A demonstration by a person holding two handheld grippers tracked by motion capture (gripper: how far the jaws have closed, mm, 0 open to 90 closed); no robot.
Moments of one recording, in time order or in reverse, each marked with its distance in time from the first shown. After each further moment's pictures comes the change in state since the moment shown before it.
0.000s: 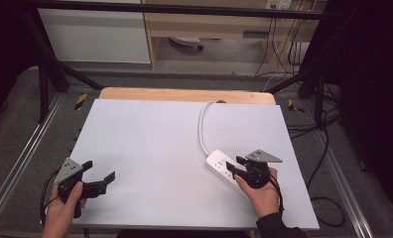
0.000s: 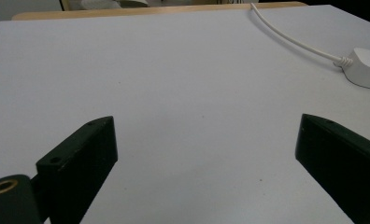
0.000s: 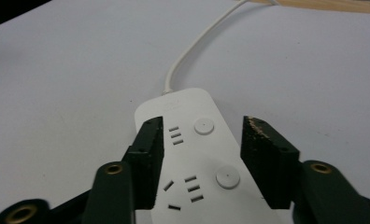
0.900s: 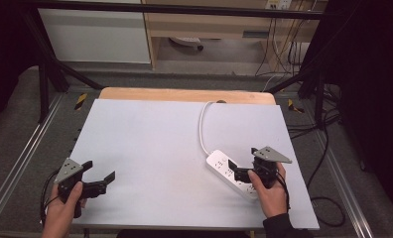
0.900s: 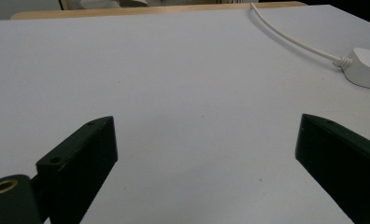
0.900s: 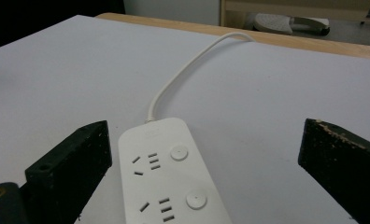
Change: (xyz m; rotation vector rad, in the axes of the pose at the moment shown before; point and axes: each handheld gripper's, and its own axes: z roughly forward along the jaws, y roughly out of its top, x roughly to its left) left arm 0.001 0.000 0.000 0.000 -0.002 -0.006; right arm -0.011 0.009 -0.015 -0.124 -0.049 -0.029
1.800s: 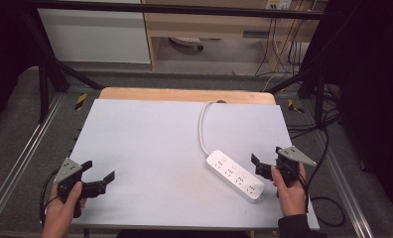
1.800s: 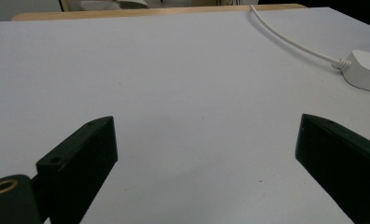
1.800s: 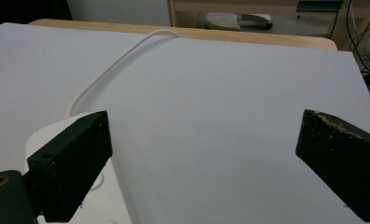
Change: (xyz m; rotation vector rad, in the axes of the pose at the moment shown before) left arm 0.000 0.000 -0.001 -0.005 -0.001 -0.002; right arm -0.052 -0.012 -0.022 -0.045 -0.169 0.070
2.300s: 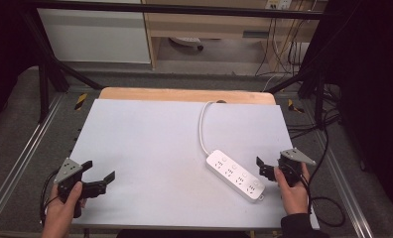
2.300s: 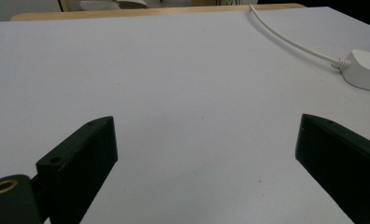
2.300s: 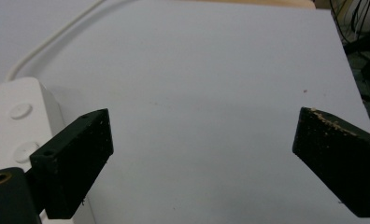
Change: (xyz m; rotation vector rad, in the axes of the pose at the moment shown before) left arm -0.001 0.000 0.000 0.000 -0.003 0.002; right arm -0.020 -0.018 0.011 0.109 -0.076 0.004
